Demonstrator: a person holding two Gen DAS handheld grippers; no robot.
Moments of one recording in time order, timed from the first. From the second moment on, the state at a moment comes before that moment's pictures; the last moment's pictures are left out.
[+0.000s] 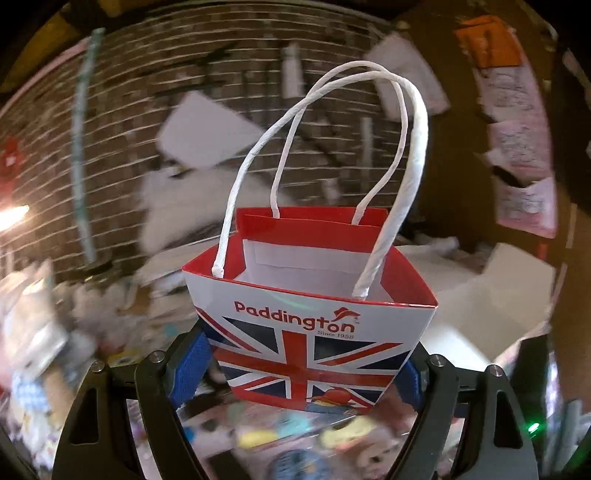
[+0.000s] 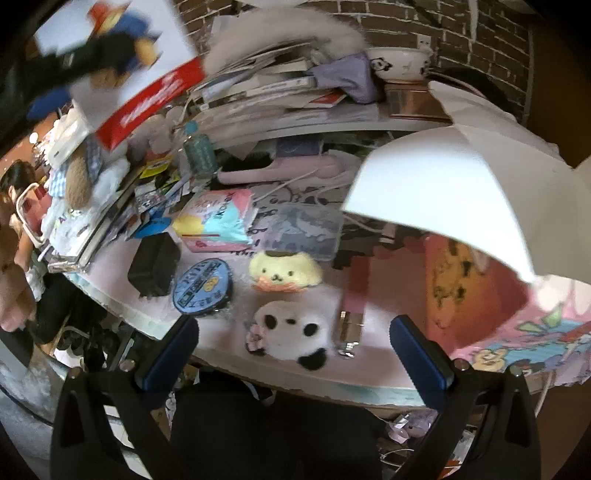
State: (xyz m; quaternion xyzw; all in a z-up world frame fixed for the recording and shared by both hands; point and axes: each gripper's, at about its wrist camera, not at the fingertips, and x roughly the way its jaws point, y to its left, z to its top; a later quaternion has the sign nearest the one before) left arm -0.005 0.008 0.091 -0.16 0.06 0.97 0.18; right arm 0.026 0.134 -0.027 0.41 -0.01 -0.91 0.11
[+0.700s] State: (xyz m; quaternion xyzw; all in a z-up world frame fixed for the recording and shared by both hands) left arm -0.042 0.153 0.095 -0.29 0.14 0.88 0.34; right arm 0.044 0.183 -0.008 0.39 -0.05 -0.91 0.12
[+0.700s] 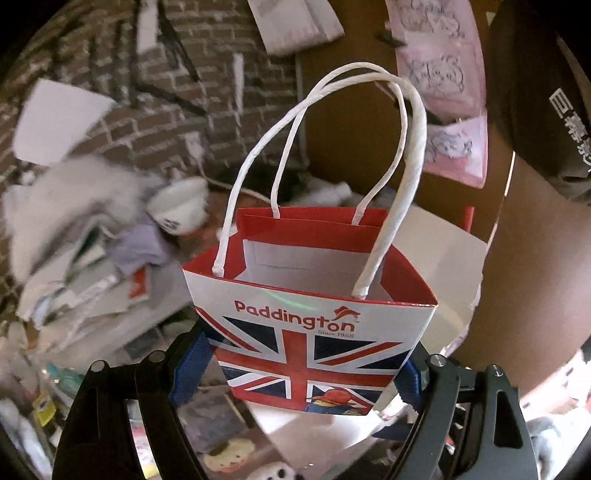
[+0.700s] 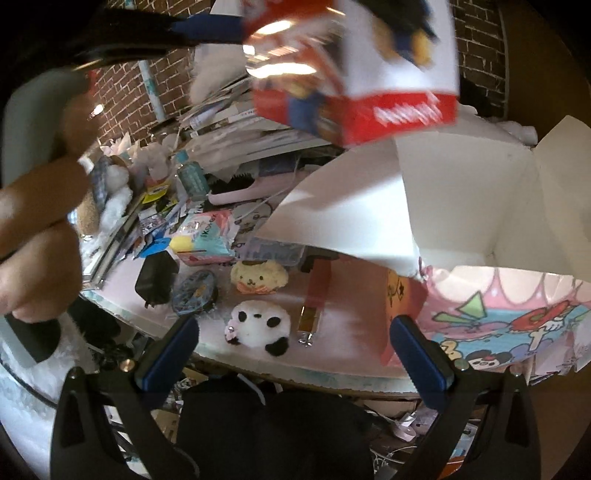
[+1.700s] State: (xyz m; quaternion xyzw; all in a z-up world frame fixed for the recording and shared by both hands) left arm -0.052 0.237 0.064 -0.34 0.25 0.82 0.39; right arm 0.050 0.187 -0.005 0.39 -0.07 -0.91 0.13
